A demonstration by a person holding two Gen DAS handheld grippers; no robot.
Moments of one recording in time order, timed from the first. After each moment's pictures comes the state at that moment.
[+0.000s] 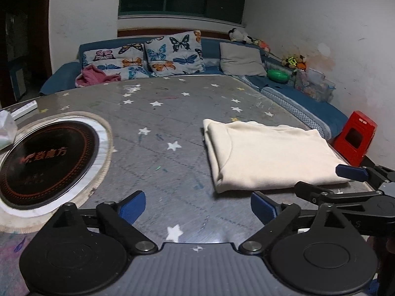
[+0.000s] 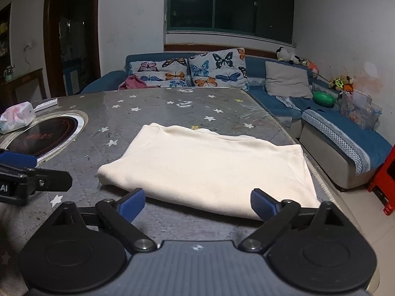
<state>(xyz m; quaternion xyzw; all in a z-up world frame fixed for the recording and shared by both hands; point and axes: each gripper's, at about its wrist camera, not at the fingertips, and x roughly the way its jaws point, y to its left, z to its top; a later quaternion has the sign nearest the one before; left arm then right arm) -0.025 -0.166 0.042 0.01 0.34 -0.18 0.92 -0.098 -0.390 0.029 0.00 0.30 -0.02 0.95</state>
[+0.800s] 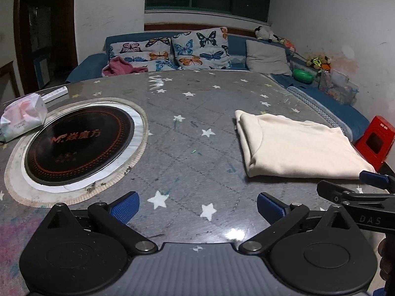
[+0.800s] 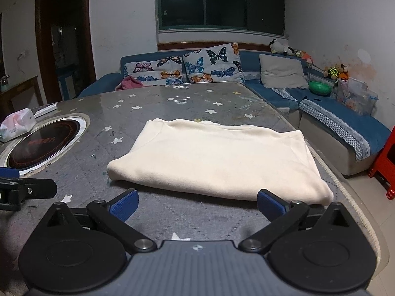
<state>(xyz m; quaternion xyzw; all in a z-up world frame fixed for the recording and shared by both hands) -0.039 -0.143 0.038 0.01 0.35 -0.12 0.93 -0.108 -0.379 0.025 0.02 0.30 -0.03 0.95</state>
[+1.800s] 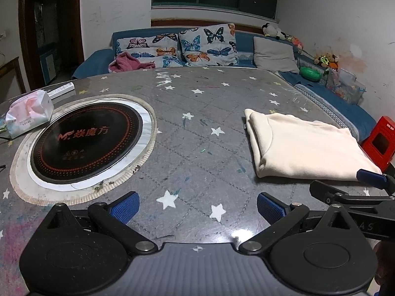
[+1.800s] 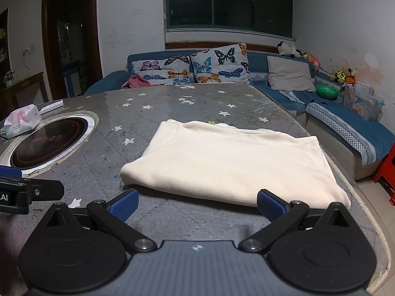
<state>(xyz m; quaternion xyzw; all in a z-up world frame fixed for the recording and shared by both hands) -0.032 -0.141 0.040 0.01 0.36 -0.11 0.93 -0.094 -0.361 0.024 0.02 0.31 -0.02 0.95</state>
